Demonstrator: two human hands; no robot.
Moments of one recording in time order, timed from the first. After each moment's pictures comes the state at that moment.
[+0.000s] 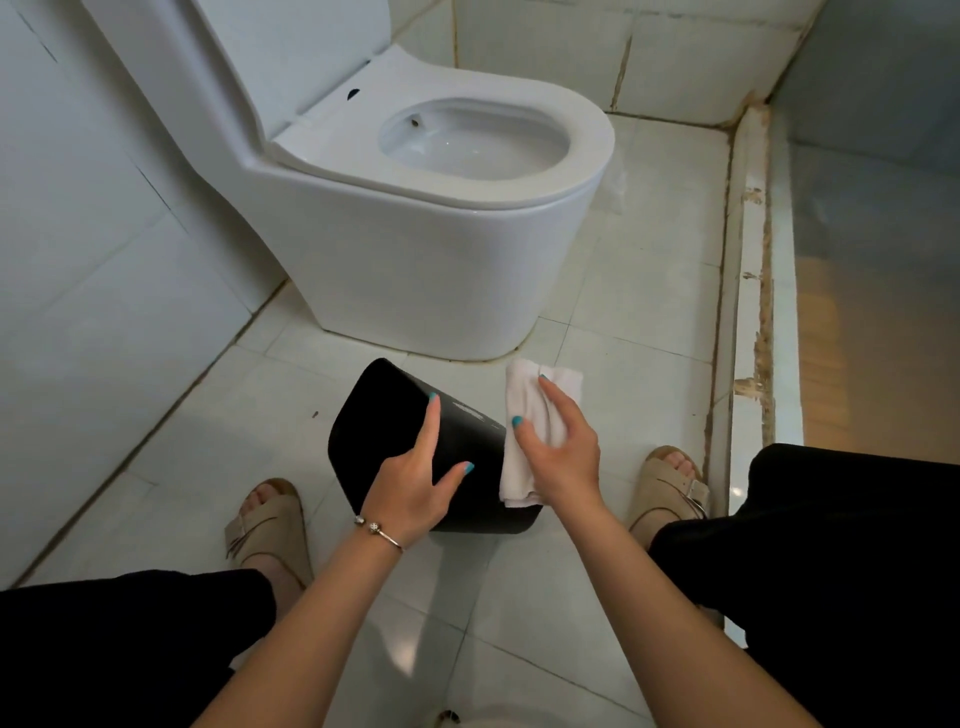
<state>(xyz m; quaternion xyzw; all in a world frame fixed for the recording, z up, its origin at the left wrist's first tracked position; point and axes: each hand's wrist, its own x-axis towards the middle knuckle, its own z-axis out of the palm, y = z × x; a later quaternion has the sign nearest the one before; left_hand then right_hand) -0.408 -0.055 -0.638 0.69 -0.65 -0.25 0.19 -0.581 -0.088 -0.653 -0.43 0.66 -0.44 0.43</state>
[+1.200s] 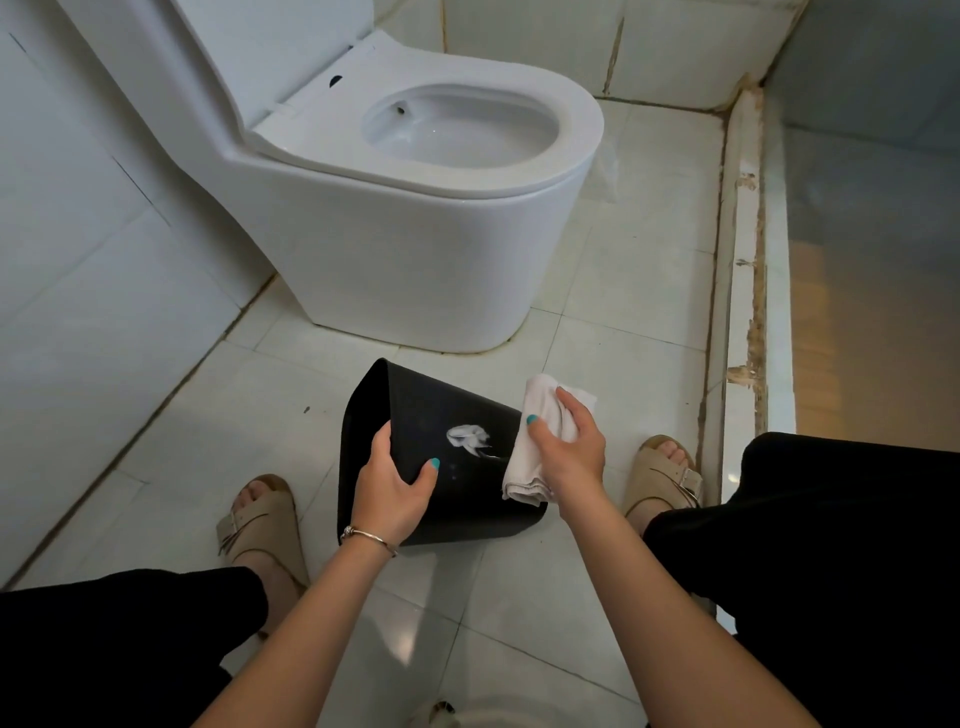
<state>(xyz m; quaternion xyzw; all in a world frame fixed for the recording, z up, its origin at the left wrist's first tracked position) -0.405 -0.050 -0.665 0.73 -0.49 -0.36 0.32 -0.597 -0.093 -0.670 -0.30 0.70 -0.44 0.47</state>
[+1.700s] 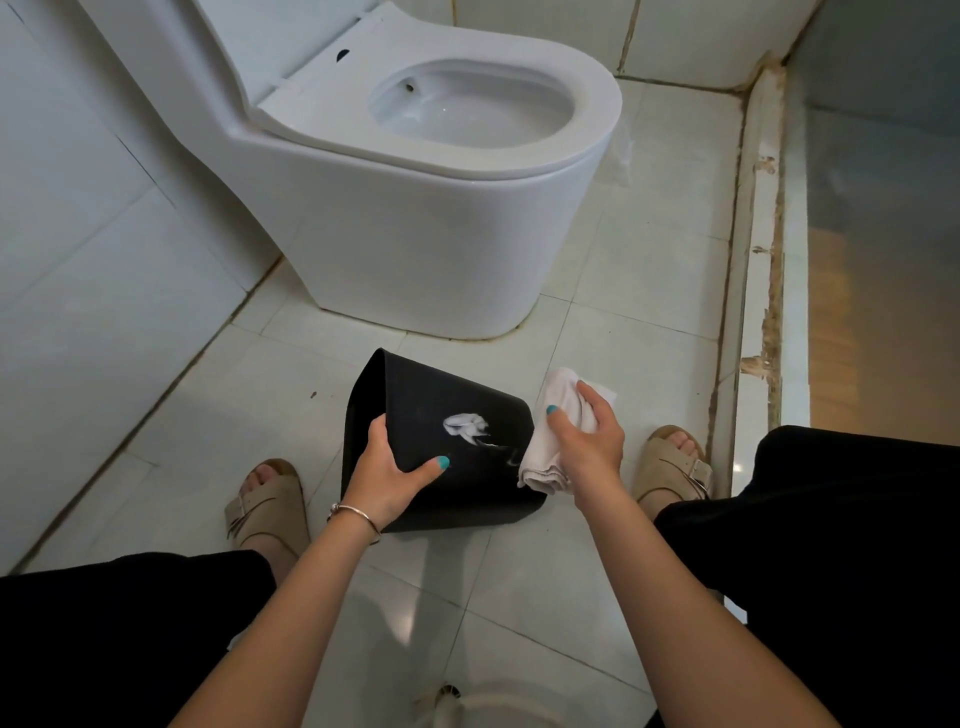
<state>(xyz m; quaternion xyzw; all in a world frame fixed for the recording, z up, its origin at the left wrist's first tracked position) -0.386 -0.056 -0.662 0.71 -0.47 -0.44 0.28 -0.604 -0.097 -0.682 -0.27 0.72 -0.45 0.46</state>
